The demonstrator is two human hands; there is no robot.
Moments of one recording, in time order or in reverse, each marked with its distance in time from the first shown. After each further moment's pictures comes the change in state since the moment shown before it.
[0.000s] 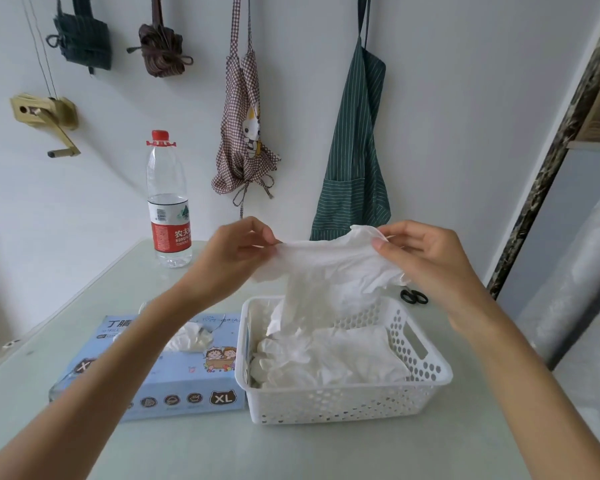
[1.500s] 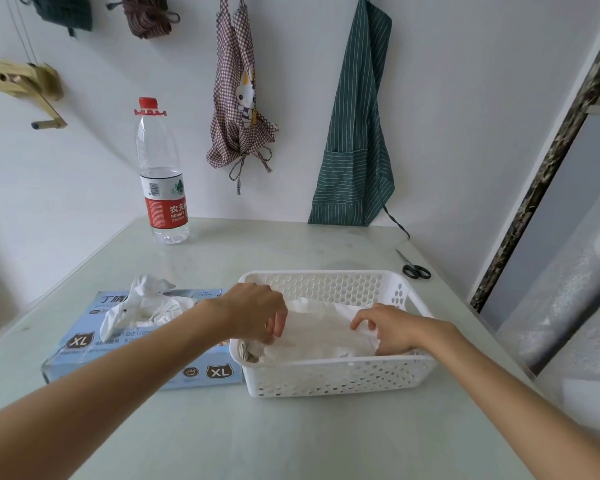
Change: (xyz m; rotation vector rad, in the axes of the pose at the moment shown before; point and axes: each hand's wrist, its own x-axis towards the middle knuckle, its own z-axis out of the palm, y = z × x) left_hand -0.012 -0.059 0.052 1.062 -0.811 -0.075; right_hand 0.007 0.147 0.023 -0.963 -0.922 0.314
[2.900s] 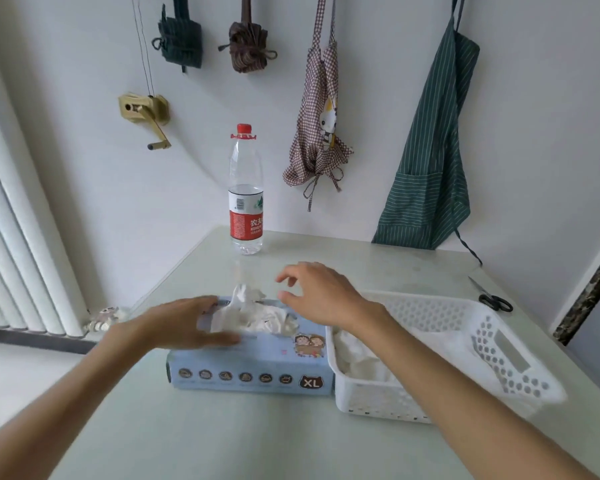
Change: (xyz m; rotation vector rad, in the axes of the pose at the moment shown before) left_hand -0.142 -0.139 0.028 -0.289 0.079 -0.484; right_hand 0.021 -0.224 -0.035 0.052 0.467 -0.442
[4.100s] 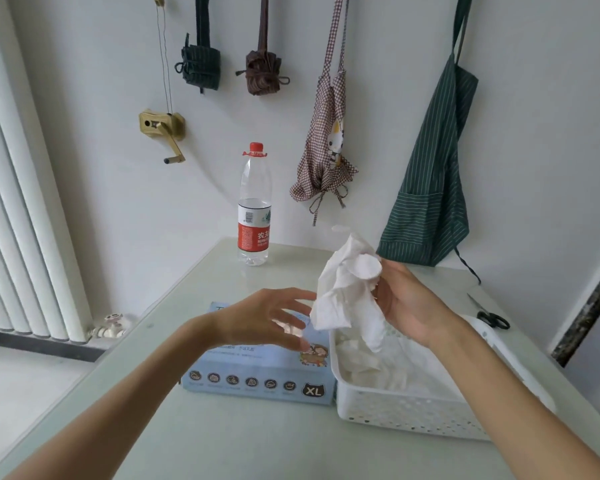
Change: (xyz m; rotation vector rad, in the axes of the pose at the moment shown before) left_hand 0.003 0.067 -0.008 -0.762 -0.047 0.470; right_hand -0.052 0.030 -0.051 1.530 0.103 0.175
